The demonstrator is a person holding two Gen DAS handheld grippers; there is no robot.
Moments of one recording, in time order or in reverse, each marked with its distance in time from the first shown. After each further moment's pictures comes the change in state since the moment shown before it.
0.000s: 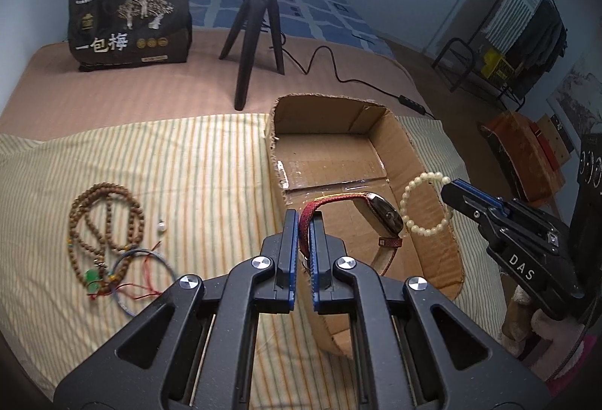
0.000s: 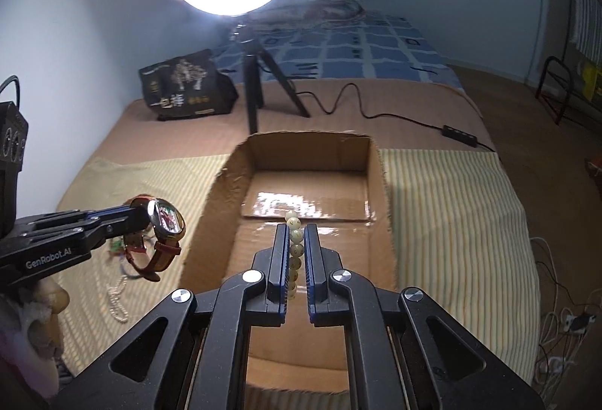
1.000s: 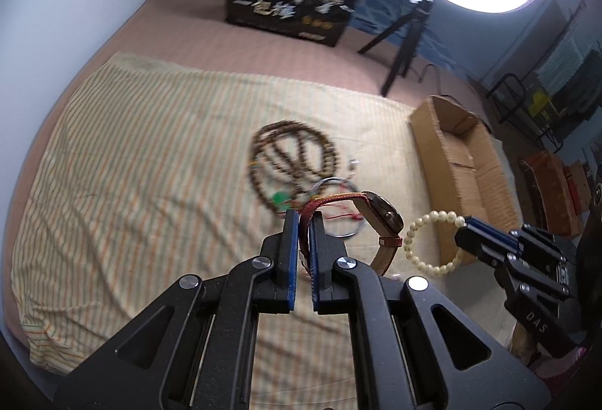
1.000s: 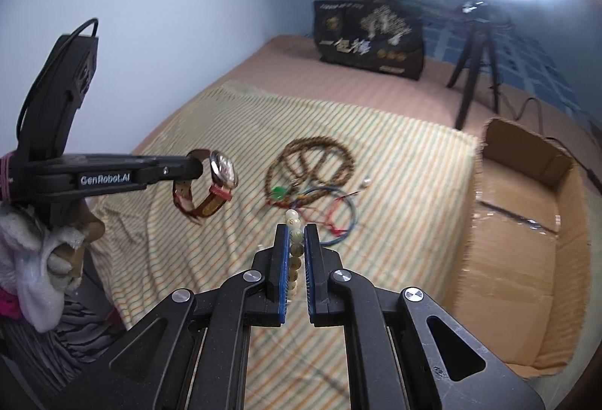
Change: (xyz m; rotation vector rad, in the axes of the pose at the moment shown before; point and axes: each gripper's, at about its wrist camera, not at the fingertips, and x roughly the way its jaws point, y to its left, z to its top) left arm -0.106 0.151 -0.070 -0.188 -0.020 0.134; right arm 0.006 0.181 -0.041 -0.278 0.082 0.324
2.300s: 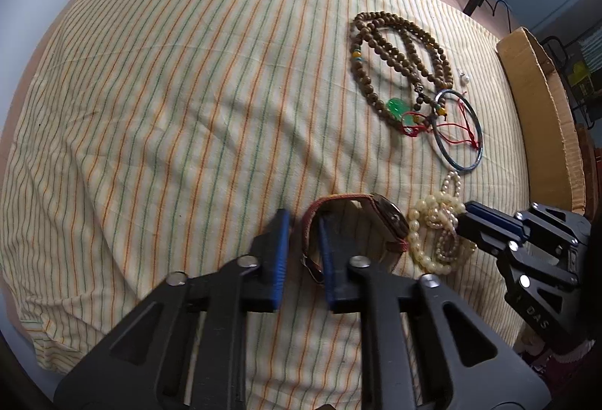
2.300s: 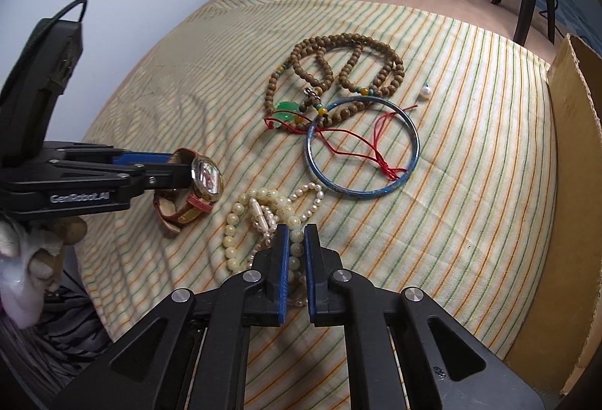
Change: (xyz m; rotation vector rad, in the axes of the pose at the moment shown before) left arm 0.081 0.073 -0.039 -0.060 0.293 0.121; right arm 0.117 0.021 -0.024 0.011 0.274 0.073
